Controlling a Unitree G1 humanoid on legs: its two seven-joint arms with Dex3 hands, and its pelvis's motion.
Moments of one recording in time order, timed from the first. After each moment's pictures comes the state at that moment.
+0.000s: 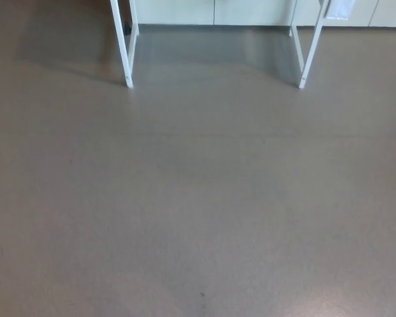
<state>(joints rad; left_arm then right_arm) -0.03 0.54 0.20 1.24 0.01 0.08 -0.20 0.43 -0.94 -0.12 0.66 -0.22 0.01 0.21</state>
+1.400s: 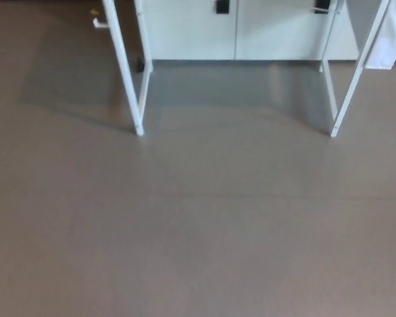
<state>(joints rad) -0.02 0.54 0.21 1.27 -0.01 0.08 -0.20 0.37 -0.92 -0.17 0.76 -0.16 -0.03 0.24</state>
